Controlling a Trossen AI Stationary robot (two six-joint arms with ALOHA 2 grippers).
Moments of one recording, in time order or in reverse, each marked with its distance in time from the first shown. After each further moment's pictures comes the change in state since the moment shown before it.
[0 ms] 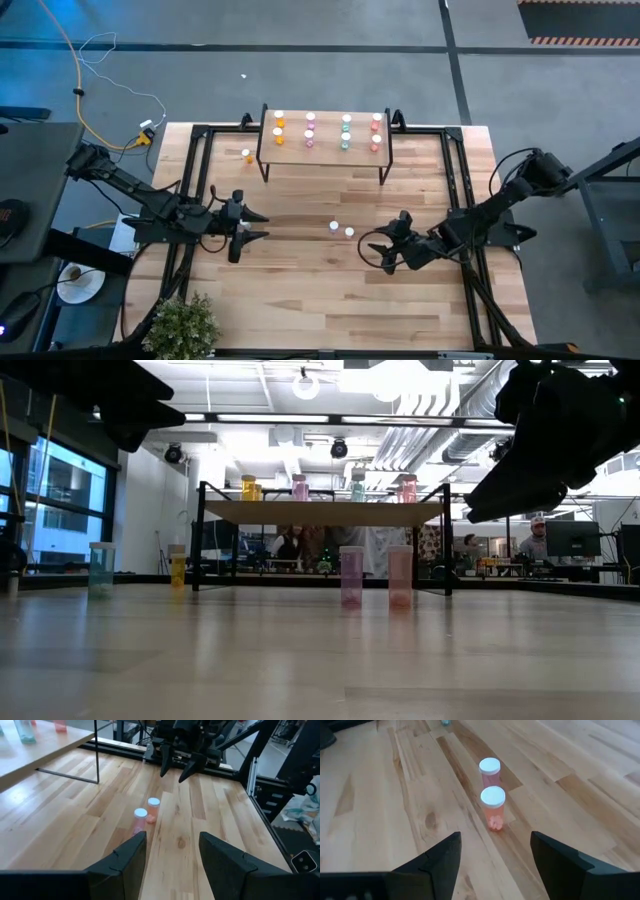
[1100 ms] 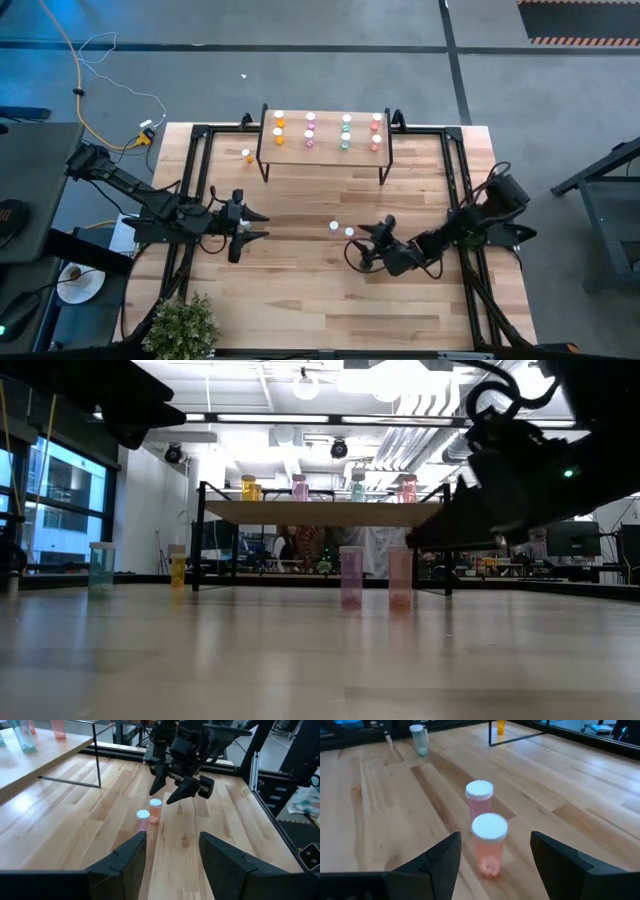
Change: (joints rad) left arm 0.001 0.000 0.000 0.001 -0.002 0.061; right arm -0.038 0.458 0.002 0.632 0.236 -0.182
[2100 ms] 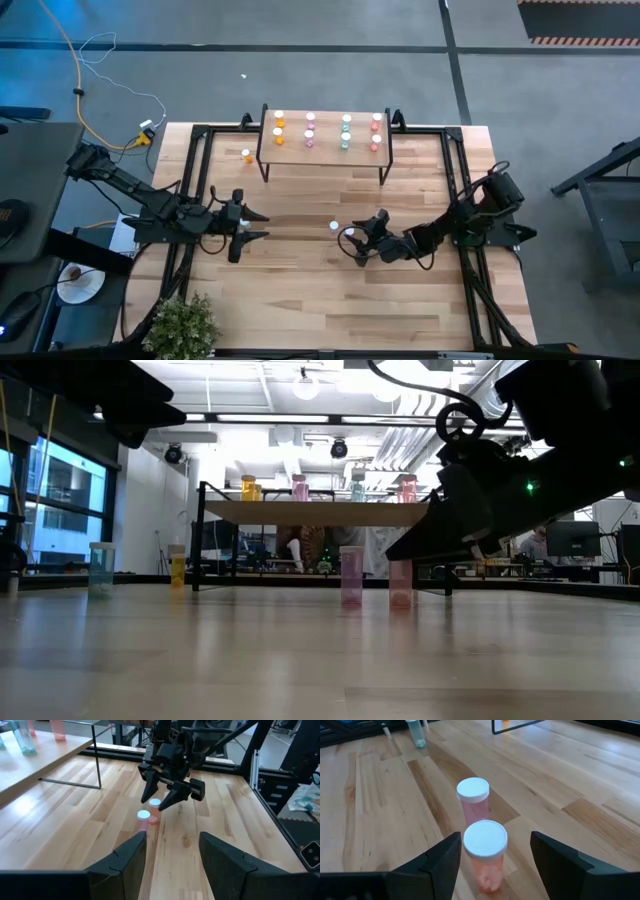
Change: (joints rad) left arm 0.000 0.000 0.000 0.000 0.000 0.021; right arm -0.114 0.025 0.000 0.054 -0.167 -0.025
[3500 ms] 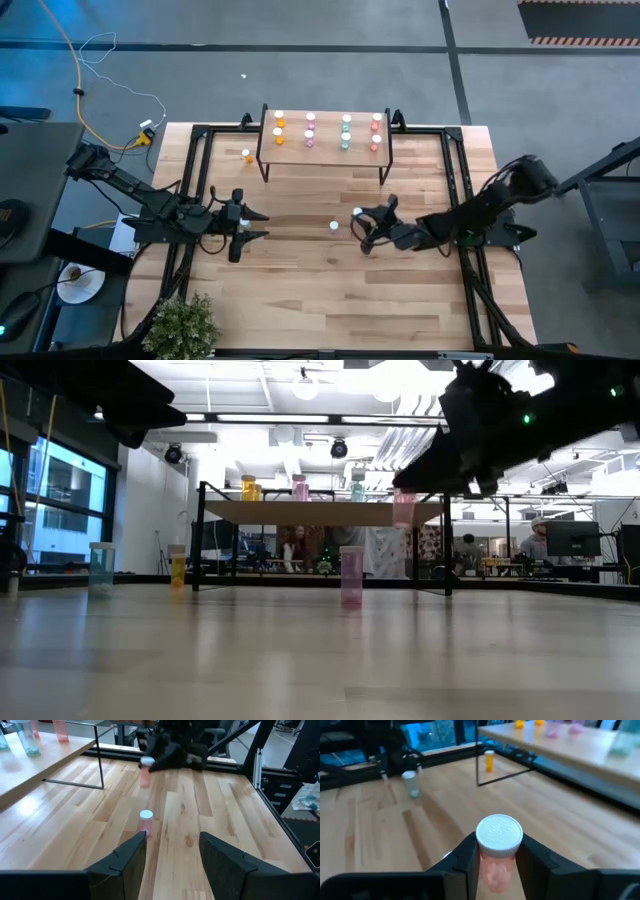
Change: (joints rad) left arm 0.000 0.000 0.000 -0.004 -0.011 0.005; right arm -0.028 -0.302 0.000 -0.145 0.087 -0.167
